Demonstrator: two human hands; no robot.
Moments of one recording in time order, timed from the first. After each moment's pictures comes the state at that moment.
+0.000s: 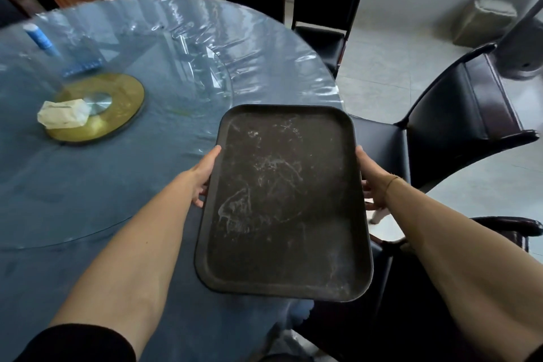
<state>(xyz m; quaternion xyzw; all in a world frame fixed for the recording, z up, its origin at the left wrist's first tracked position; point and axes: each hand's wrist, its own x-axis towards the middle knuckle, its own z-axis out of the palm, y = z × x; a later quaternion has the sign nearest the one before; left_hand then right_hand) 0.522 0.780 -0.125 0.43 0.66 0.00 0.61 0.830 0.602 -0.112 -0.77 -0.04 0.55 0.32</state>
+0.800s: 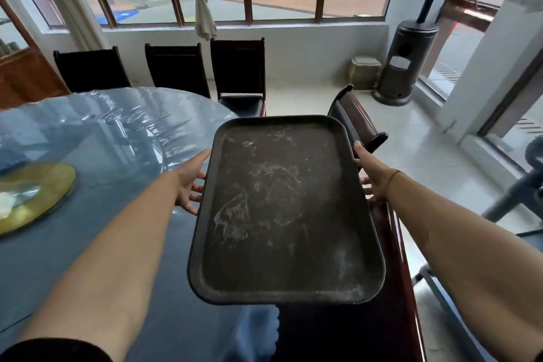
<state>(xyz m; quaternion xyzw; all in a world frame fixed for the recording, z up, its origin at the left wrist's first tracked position) 0.641 0.685 -0.002 0.55 0.53 -0.04 0.64 0.906 0.407 0.005 -0.77 -0.01 0.43 0.47</state>
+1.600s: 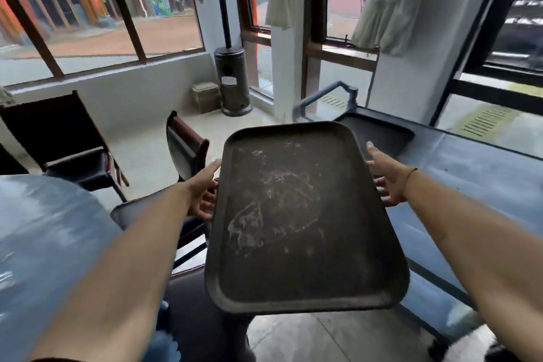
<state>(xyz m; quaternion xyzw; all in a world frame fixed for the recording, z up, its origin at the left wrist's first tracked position) 0.838 0.313 0.023 0.70 0.30 -0.22 0.61 0.893 -0.074 0.042 -0.76 0.20 0.24 0.57</state>
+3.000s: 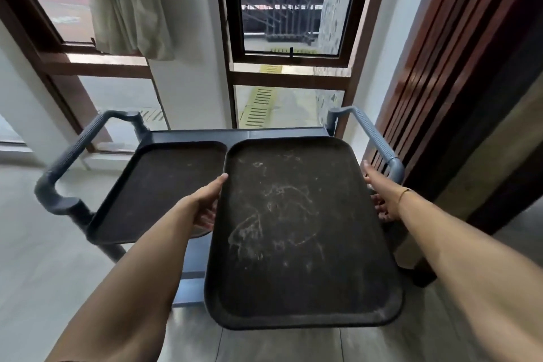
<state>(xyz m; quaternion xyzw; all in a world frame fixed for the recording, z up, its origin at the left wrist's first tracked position) 1.153 -0.089 -0.027 0.76 -0.01 -0.48 0.45 0.916 -0.386 0.003 -0.61 0.56 0.00 0.57</state>
